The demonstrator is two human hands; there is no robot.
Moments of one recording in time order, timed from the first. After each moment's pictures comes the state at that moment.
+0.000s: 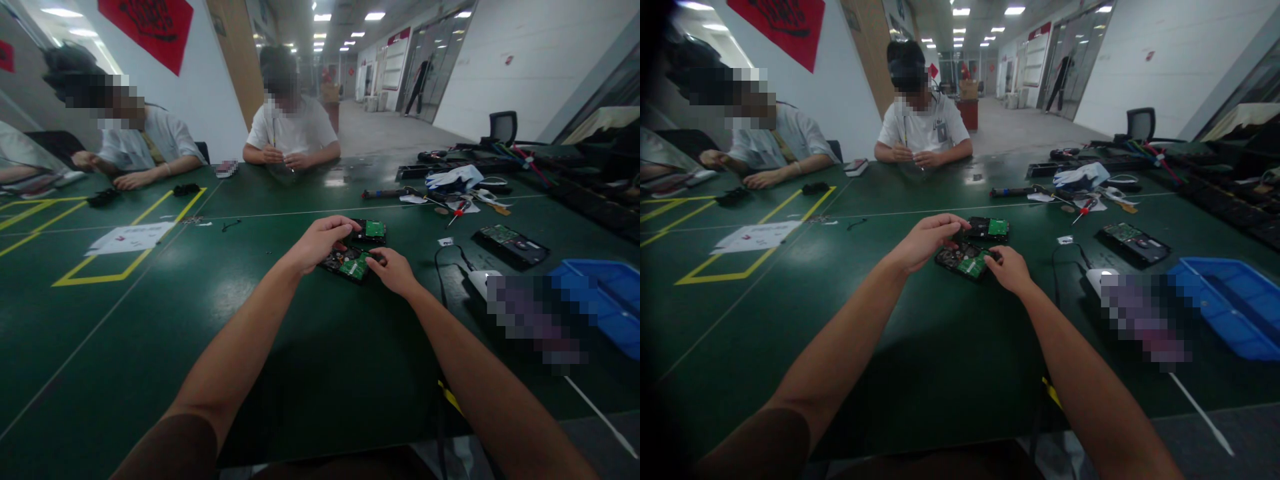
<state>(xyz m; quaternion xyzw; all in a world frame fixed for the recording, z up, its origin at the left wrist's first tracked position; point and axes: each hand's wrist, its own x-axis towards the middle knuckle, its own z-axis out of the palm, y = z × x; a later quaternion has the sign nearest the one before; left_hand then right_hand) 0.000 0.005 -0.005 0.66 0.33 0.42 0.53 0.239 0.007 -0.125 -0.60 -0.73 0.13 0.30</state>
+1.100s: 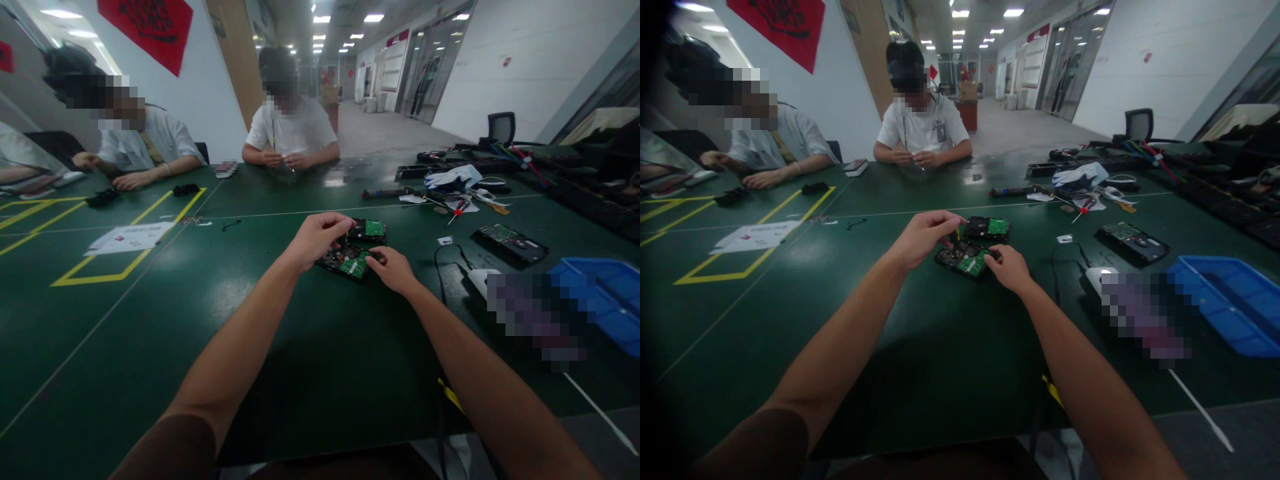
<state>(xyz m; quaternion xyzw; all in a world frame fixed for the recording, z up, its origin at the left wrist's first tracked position) -0.002 0.005 -0.004 0.67 0.36 0.45 0.47 0.239 0.007 -0.124 -0.60 -0.73 0.14 0.29</state>
